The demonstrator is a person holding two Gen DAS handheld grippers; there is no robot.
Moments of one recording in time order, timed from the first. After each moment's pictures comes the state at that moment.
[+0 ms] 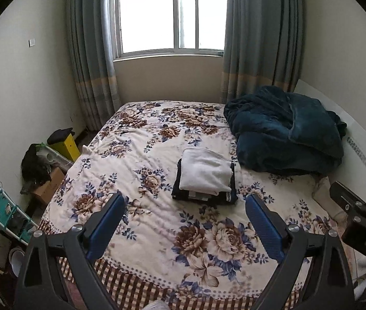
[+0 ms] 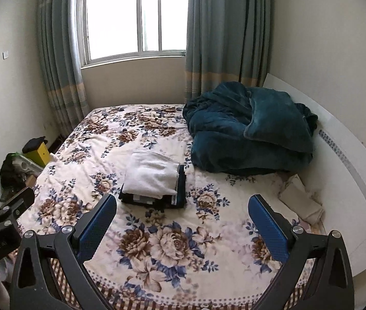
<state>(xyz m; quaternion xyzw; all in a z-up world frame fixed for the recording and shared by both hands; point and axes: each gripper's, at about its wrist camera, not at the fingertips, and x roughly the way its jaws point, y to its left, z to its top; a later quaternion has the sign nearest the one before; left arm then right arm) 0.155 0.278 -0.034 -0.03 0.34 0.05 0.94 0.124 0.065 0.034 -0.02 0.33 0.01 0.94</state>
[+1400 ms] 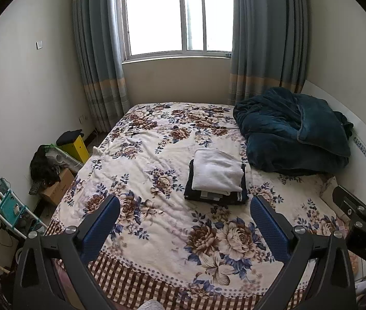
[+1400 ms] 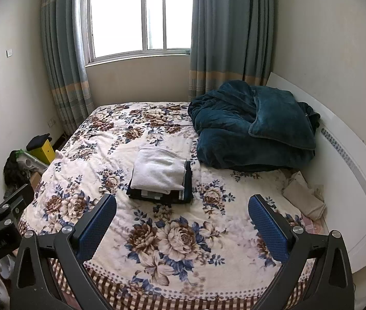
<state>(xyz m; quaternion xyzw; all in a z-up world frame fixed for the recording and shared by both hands) 0.137 0.294 -0.024 -0.02 0.34 0.07 0.94 0.112 0.075 0.039 -0.02 0.34 0.03 0.94</state>
